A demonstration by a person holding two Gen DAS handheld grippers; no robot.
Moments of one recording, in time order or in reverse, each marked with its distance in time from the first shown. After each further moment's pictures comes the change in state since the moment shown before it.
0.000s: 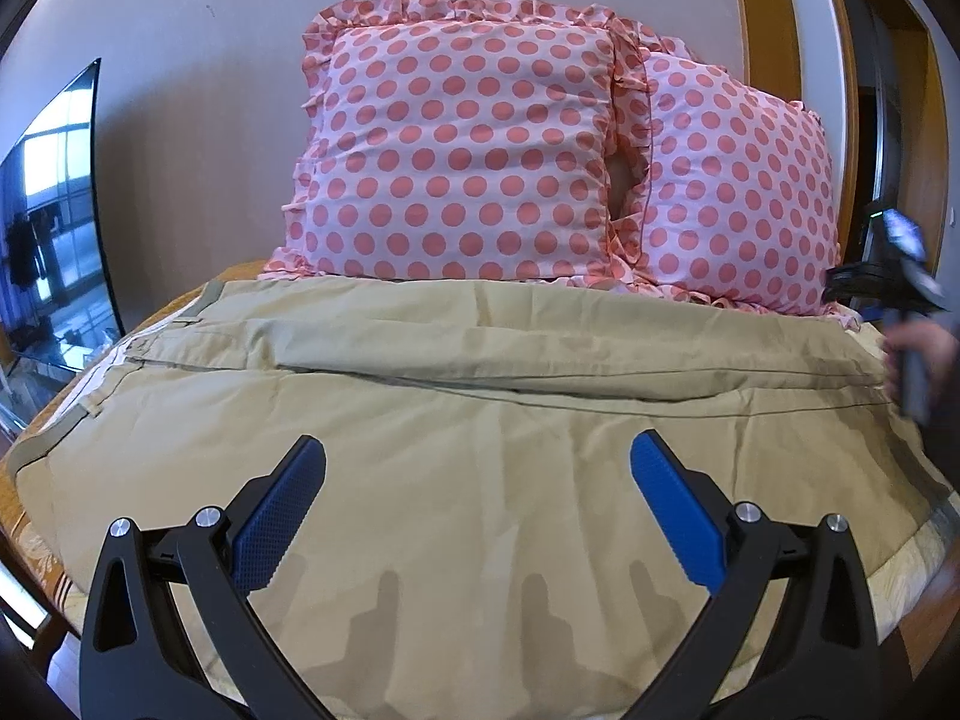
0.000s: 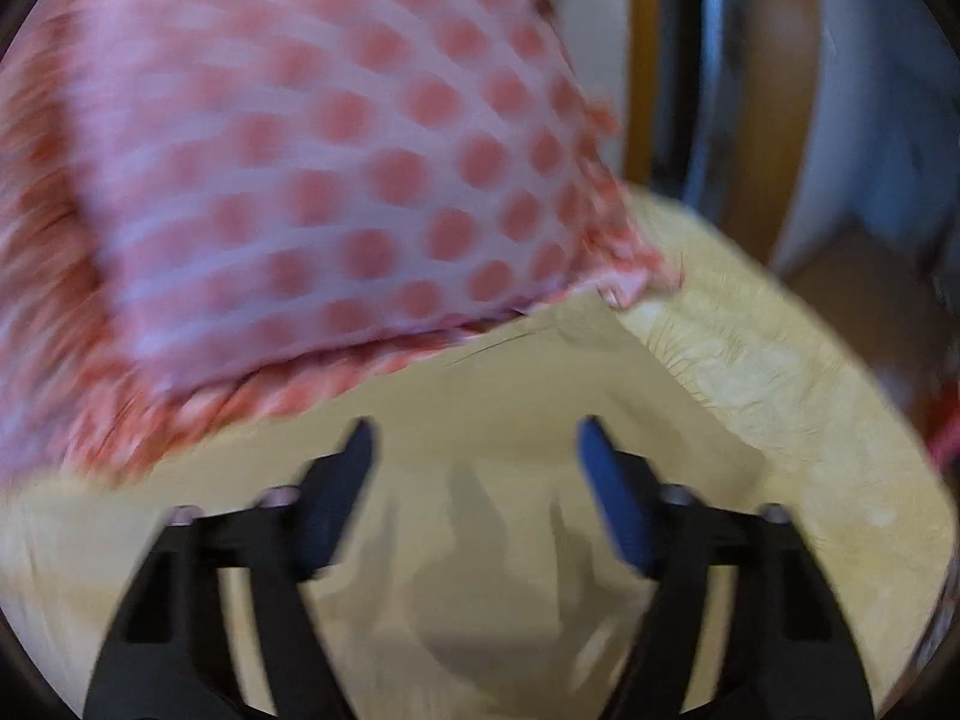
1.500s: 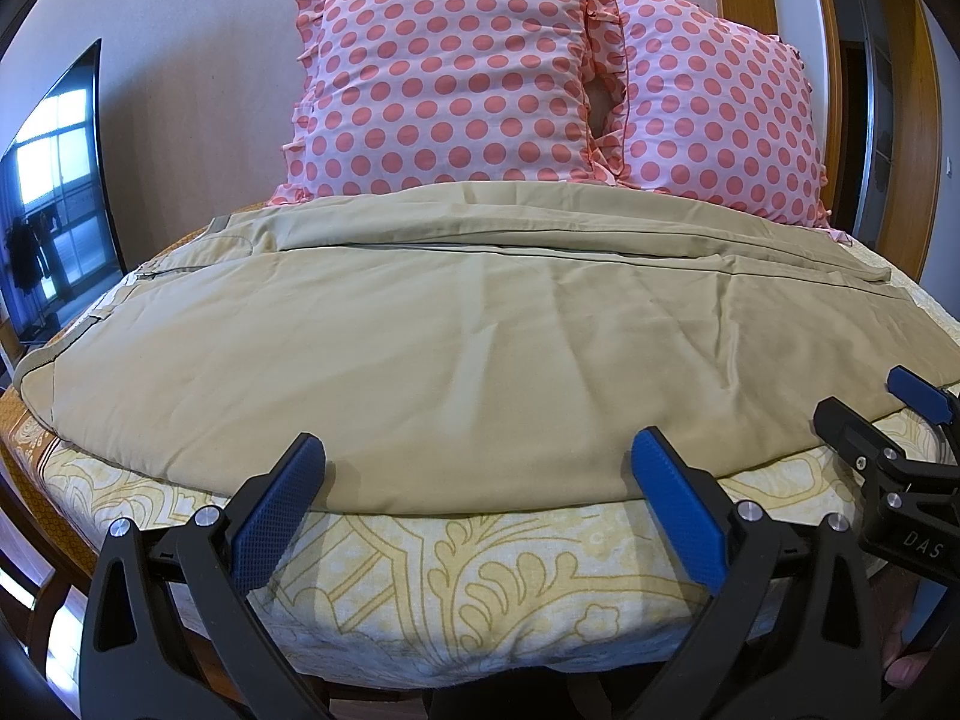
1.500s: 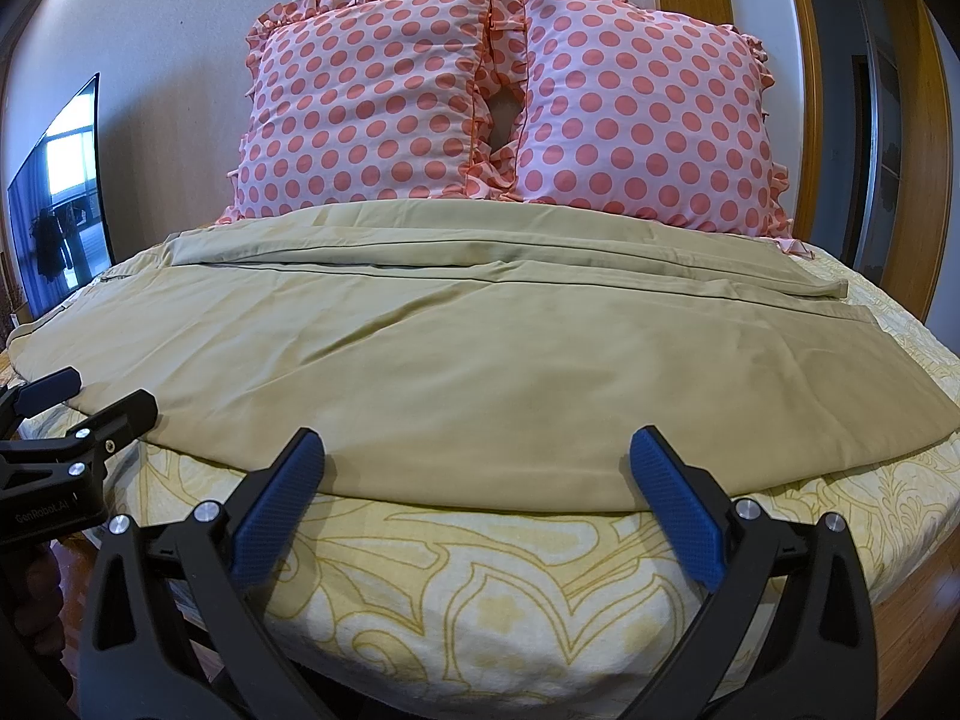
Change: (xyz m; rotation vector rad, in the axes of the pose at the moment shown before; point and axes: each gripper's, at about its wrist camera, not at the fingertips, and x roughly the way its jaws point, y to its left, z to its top) left arm -0.025 -0.013 -0.085 0.046 0.092 0.020; right arm -0.184 0.046 -0.326 -0.461 -0.279 0.407
